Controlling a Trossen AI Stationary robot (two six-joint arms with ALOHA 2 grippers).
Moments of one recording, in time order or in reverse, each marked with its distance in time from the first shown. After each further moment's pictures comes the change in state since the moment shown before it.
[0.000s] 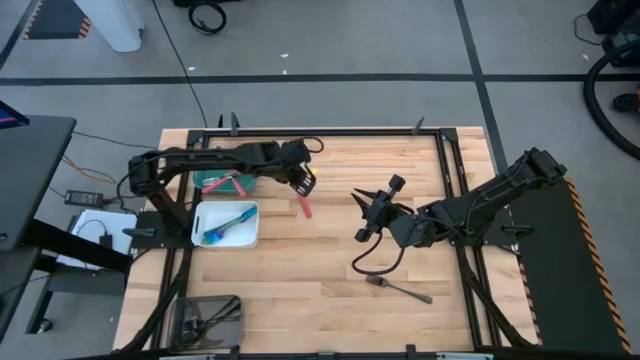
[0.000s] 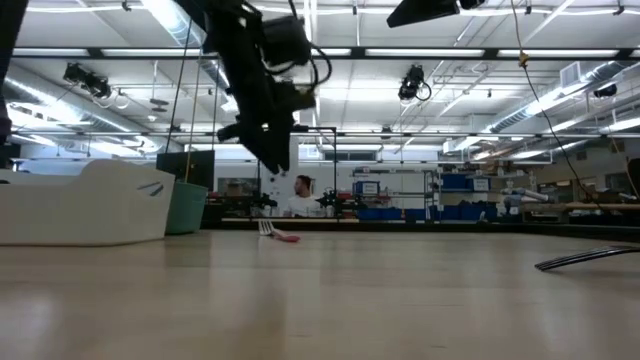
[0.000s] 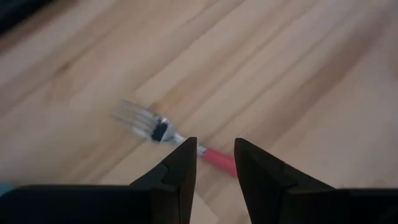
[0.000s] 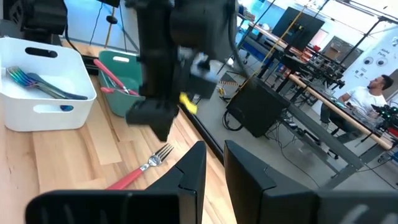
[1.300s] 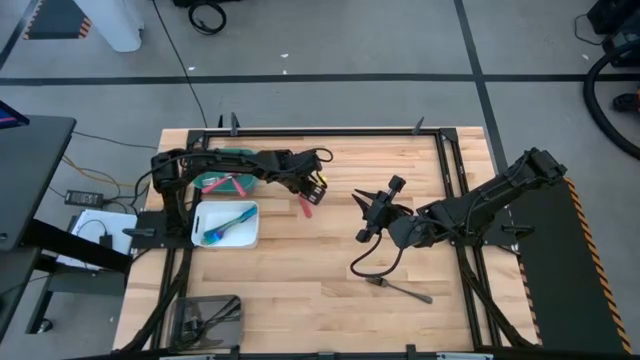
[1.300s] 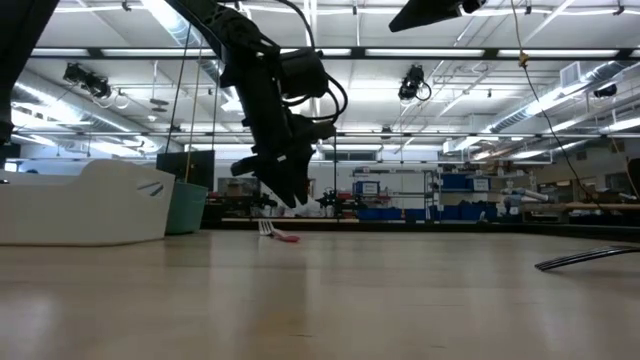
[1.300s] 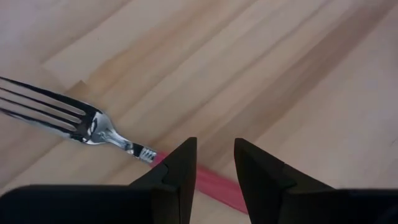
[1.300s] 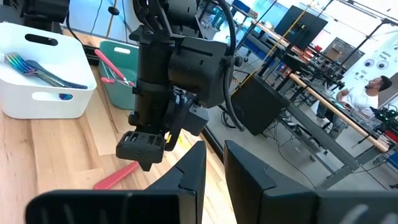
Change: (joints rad) left arm -0.005 0.177 0.000 0.129 0.143 -0.085; right arm 0.001 0.000 0.000 -0.046 -0.004 0.006
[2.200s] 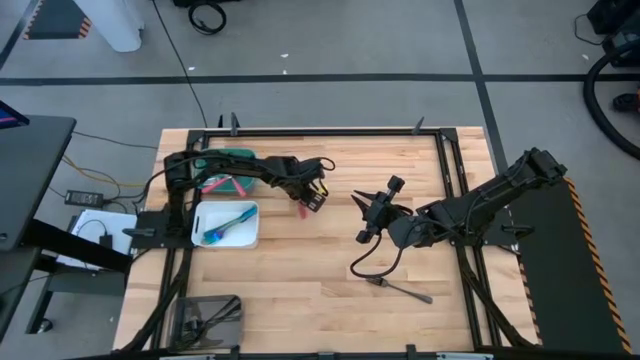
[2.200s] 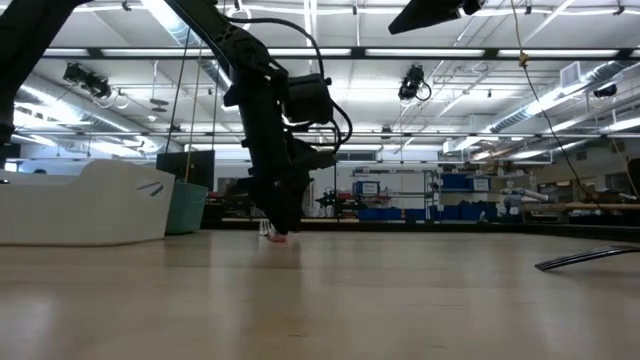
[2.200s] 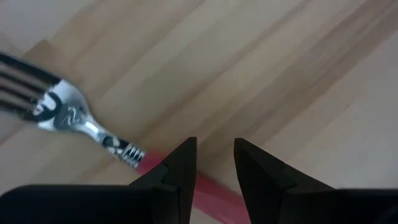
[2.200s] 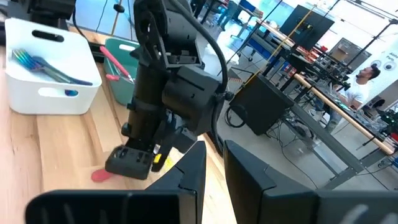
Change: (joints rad) left arm -0.018 0.098 0.000 -0.008 0.028 0.001; right arm -0.002 0.000 0.000 -0.009 -0.022 0.000
